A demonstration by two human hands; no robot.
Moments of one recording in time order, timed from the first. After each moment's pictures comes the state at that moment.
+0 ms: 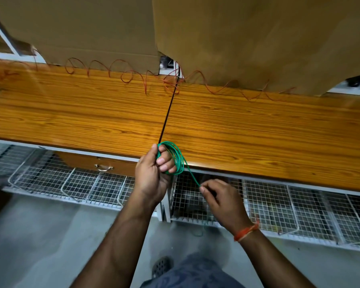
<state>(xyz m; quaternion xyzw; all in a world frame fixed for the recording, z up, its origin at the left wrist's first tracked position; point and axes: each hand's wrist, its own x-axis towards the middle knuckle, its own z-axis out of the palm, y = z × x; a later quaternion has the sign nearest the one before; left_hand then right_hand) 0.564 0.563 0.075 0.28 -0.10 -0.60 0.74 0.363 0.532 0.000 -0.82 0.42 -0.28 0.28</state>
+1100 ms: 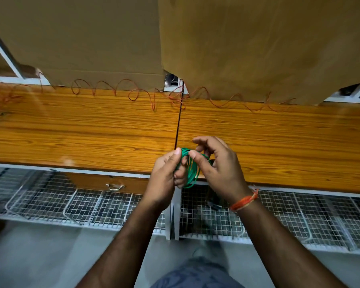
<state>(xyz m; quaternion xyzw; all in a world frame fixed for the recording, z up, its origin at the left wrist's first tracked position) 0.614 0.564 0.089 0.36 -0.38 -0.56 0.64 0.469 0.507 0.107 -0.79 0.35 -0.43 0.25</state>
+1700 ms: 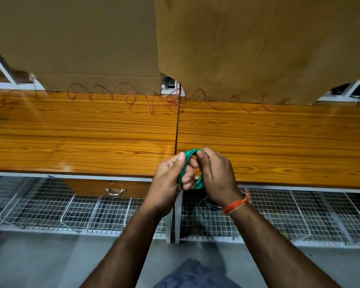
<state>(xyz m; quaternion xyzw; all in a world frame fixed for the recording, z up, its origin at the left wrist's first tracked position) 0.619 0.572 0.092 0.33 -0.38 -0.59 0.63 0.488 0.512 0.082 -0.77 0.40 -0.45 0.21</state>
